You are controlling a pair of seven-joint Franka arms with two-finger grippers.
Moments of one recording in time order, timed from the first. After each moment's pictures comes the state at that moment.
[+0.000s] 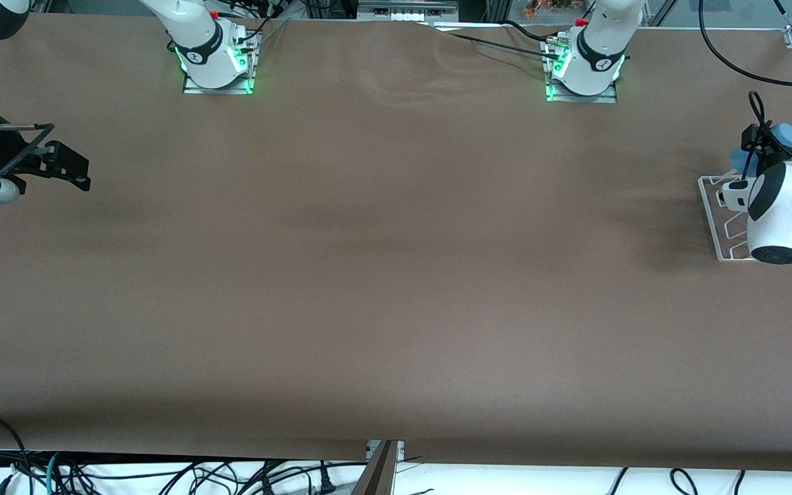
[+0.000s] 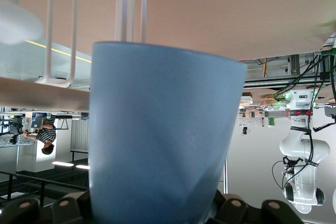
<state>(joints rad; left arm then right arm) 0.73 0.57 -0.51 -1.83 0.90 1.03 0.39 0.02 0.09 0.04 -1.52 -0.06 1.60 -0.03</state>
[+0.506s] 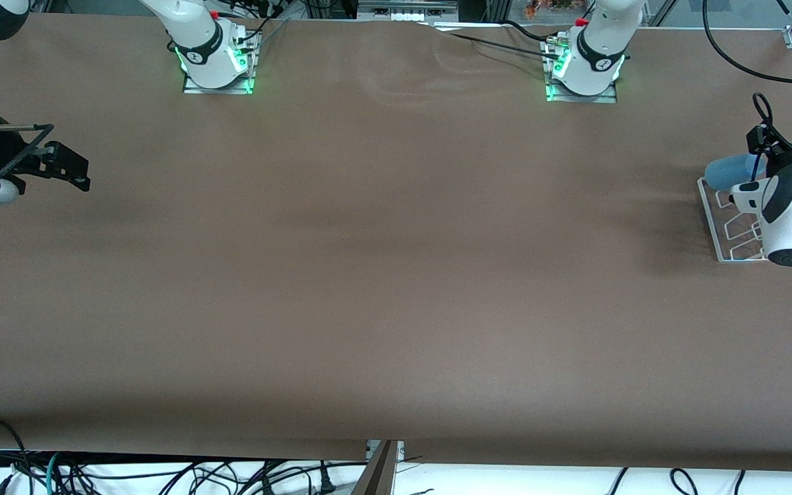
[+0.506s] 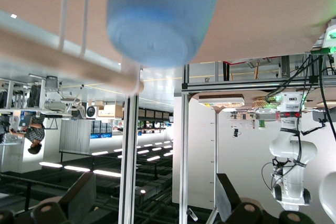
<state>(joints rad) 0.72 0.57 -0.52 -1.74 0.88 0.96 0.39 0.02 0.09 0.04 -1.52 -0.06 1.60 -0.03</state>
